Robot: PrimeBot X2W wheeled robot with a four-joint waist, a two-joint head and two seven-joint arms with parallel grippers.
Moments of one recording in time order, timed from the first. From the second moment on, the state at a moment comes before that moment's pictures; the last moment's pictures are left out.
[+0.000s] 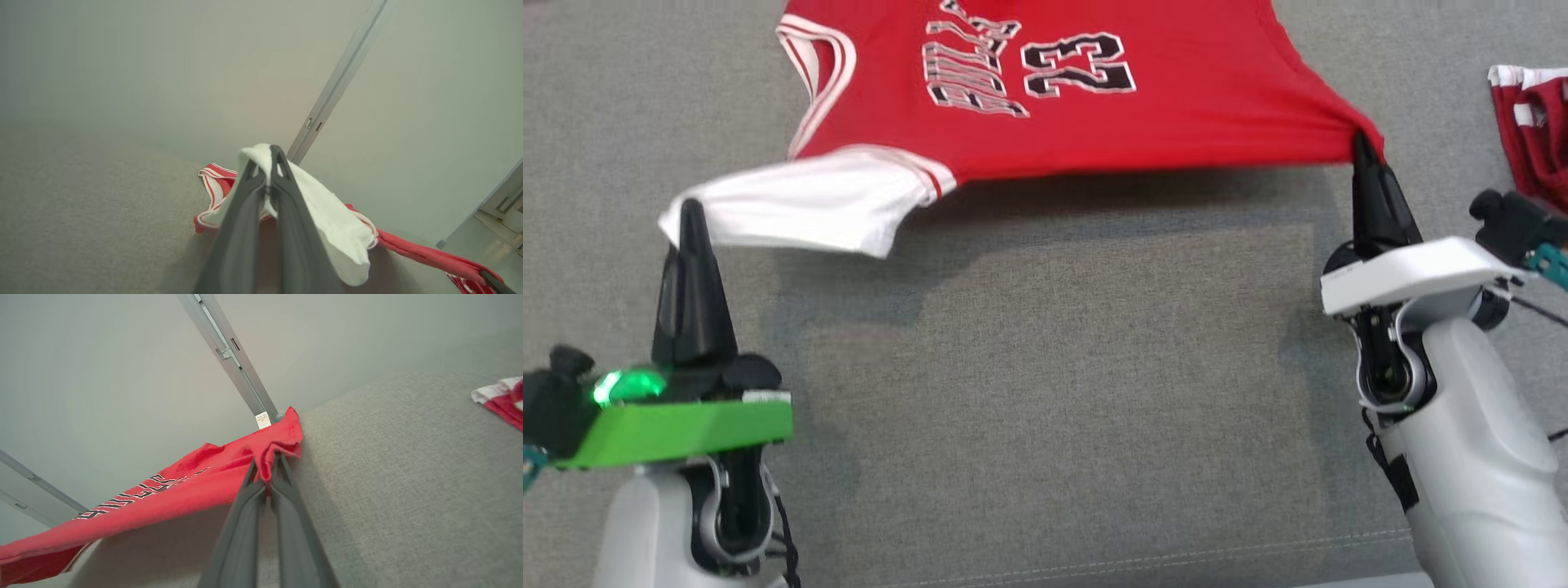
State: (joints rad) left arm -0.25 0.12 -0.03 -0.01 -0.64 -0.13 -0.26; right arm -0.56 -0.13 0.09 0.47 0.65 0.13 -0.26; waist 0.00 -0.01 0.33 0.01
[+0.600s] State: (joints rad) left arm 0.06 0.05 -0.04 0.21 -0.65 -0.13 -0.26; right arm -0.14 -0.05 0.00 0.37 0.60 0.13 -0.26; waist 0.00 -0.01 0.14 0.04
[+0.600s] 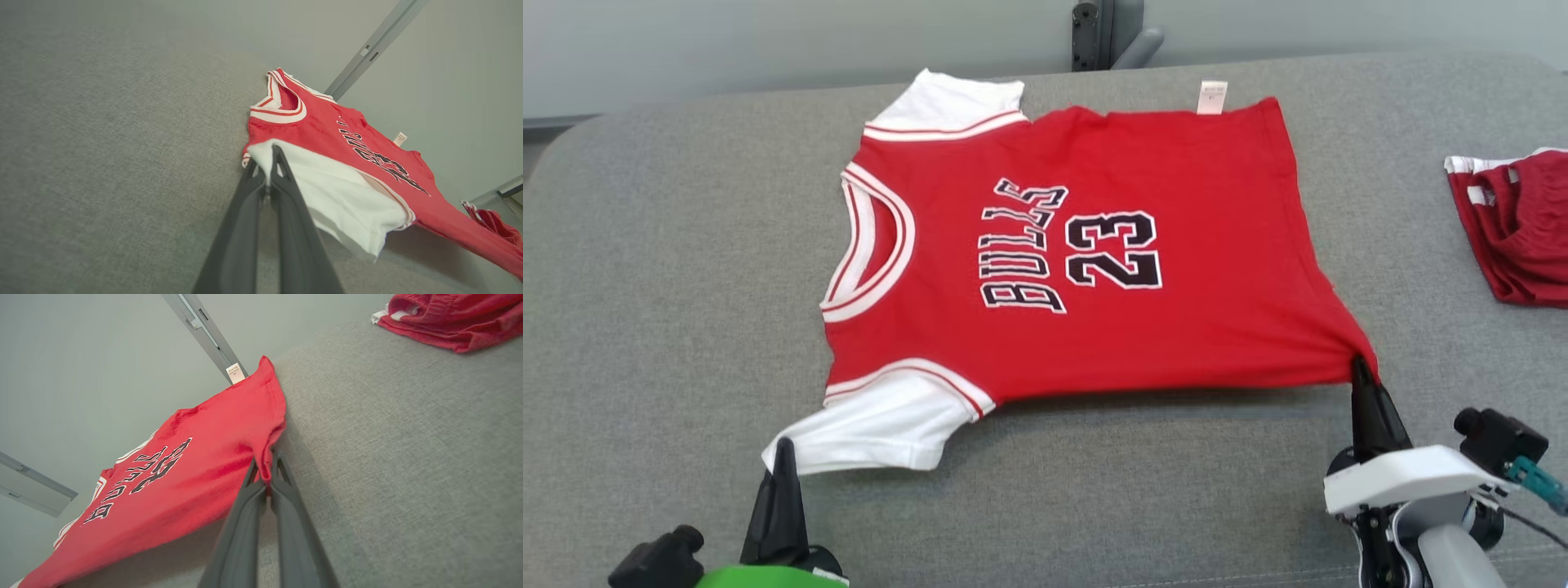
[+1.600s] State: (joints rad) left arm 0.23 0.10 -0.12 0.18 -0.72 -0.13 -0.26; right arm 0.04 -0.05 0.04 0.42 0.68 0.13 -0.26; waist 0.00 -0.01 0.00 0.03
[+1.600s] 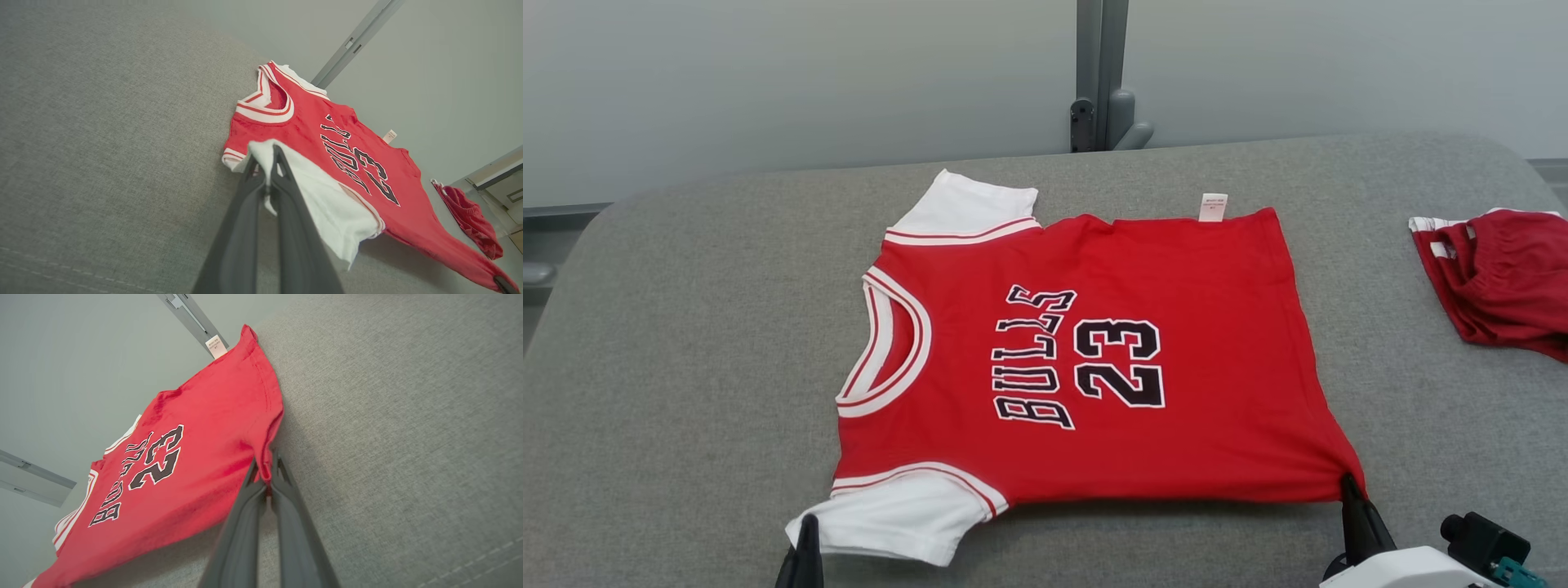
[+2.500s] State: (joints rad) left arm -0.39 0.08 -0.18 0.48 -0.72 -0.13 -0.26; right arm -0.31 -0.05 0.10 0.60 0.96 0.13 -0.26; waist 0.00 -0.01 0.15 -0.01
